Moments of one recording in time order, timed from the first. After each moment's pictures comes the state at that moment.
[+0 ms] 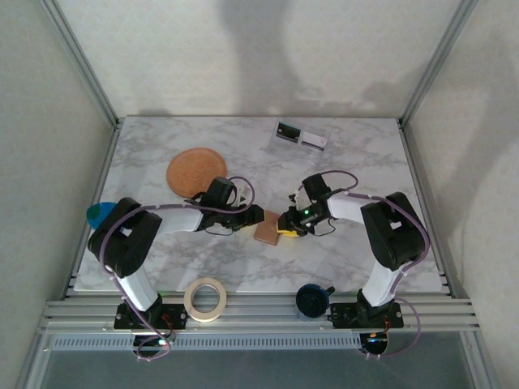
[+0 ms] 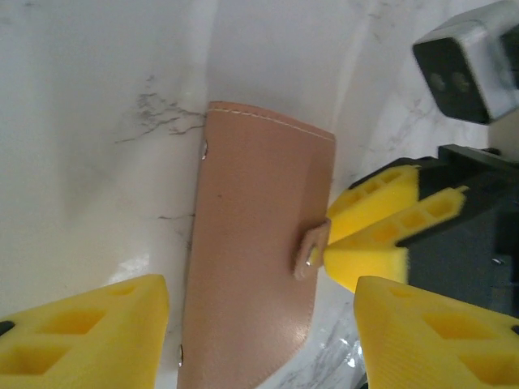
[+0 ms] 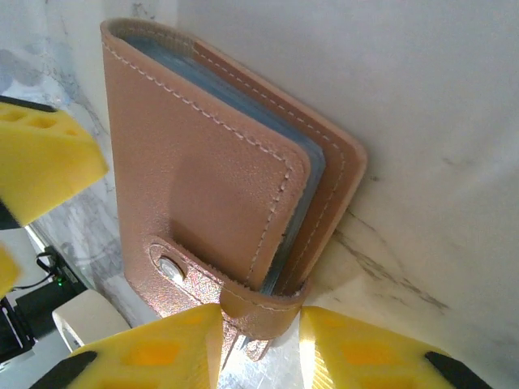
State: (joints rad) left arm -0.55 1.75 0.83 0.06 0.57 -0.78; right arm 0.46 1.76 0.88 -0.37 -0.71 0.49
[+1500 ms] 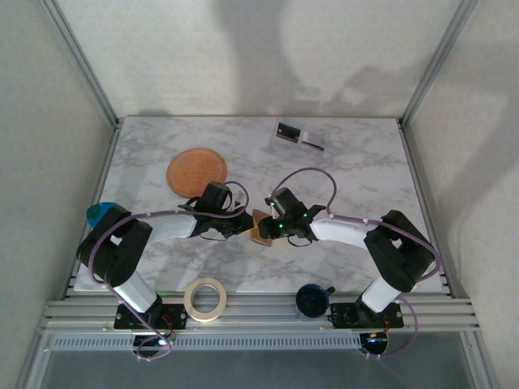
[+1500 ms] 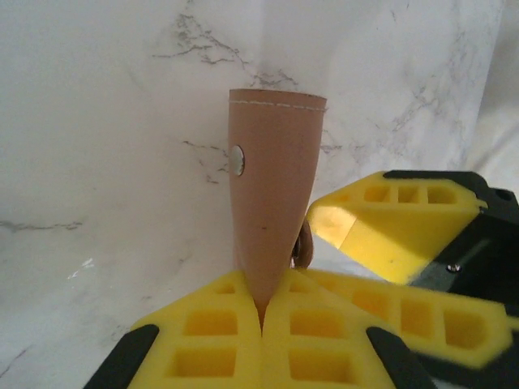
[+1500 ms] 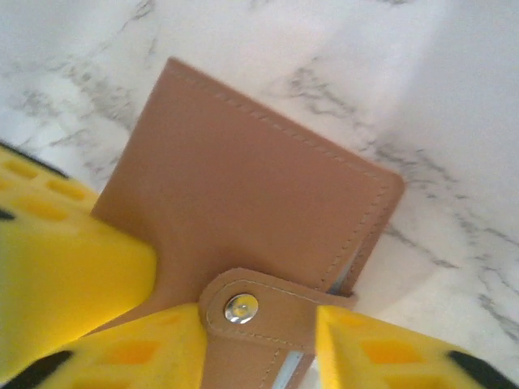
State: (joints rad) left arm -0.55 1.64 0.74 0.04 0.56 -0.87; right arm 0.81 1.62 0.85 -0.21 -0.10 0.51
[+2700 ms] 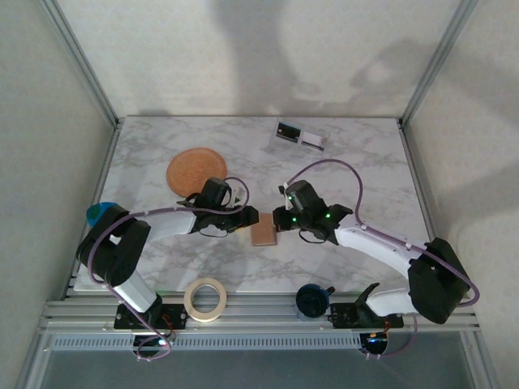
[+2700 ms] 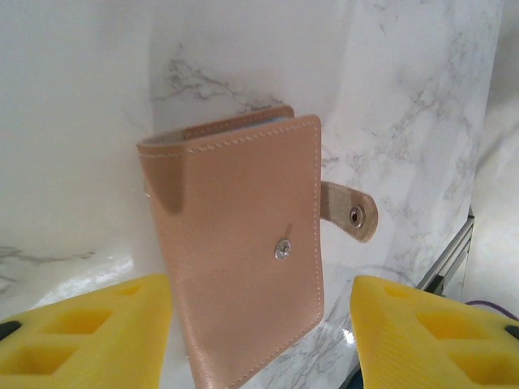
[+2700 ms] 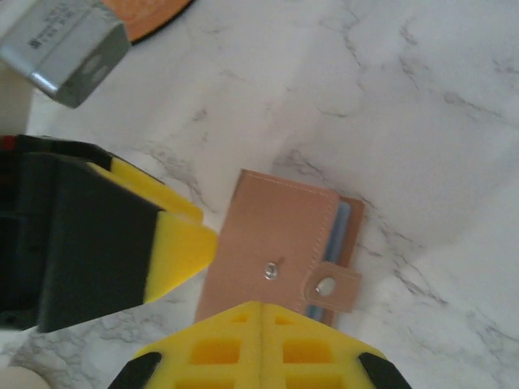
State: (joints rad) left arm -0.52 1.64 0.78 -0.02 0.55 -0.77; right arm 0.78 1.34 0.85 -0.32 -0.07 0.52
